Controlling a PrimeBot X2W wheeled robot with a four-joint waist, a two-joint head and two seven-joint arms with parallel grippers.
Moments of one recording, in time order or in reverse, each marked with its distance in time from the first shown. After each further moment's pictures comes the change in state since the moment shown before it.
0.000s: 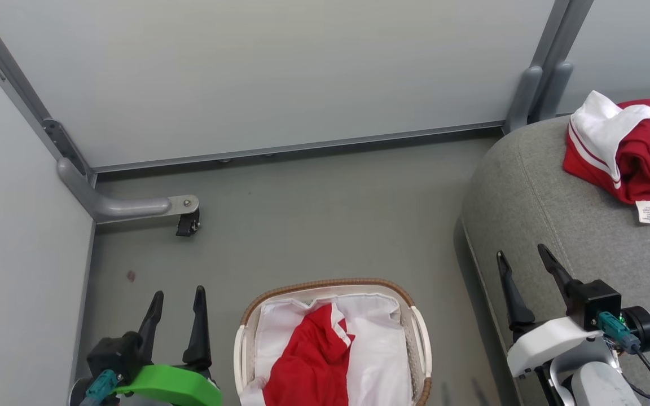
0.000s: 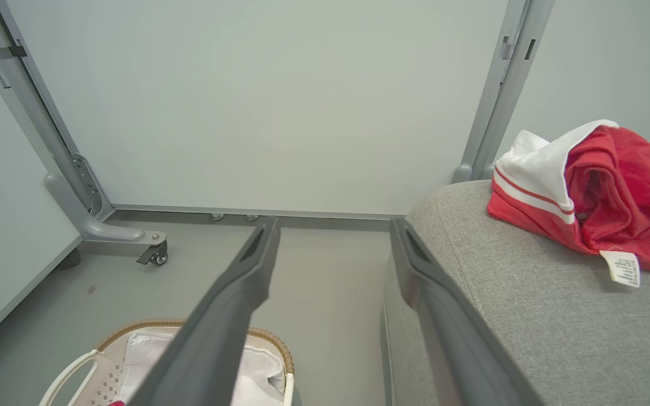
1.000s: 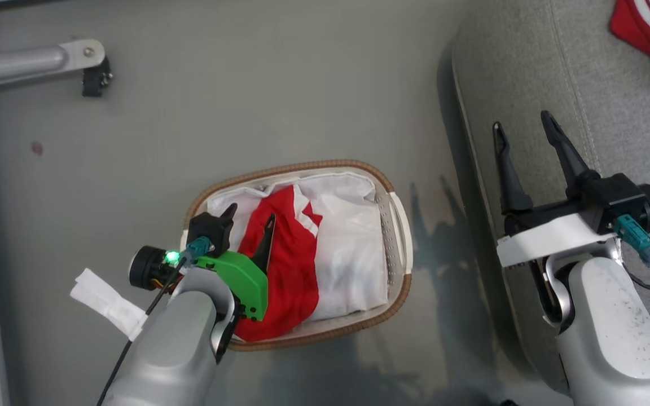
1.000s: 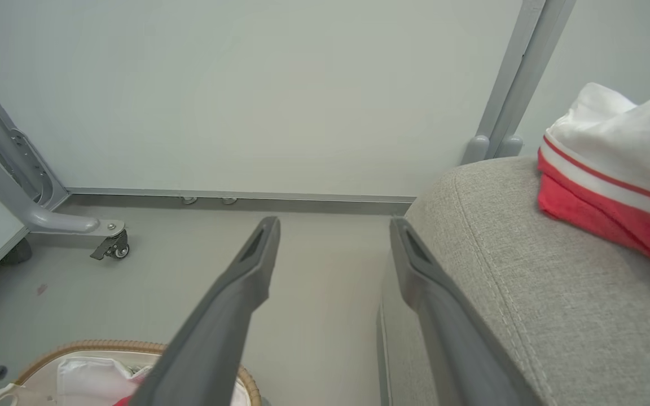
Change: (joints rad) left arm -0.575 -0.003 -0.409 0.603 -0.017 0.000 0.001; right arm -0.259 -0.001 0.029 -0.125 0.004 0.000 0.000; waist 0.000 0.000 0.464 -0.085
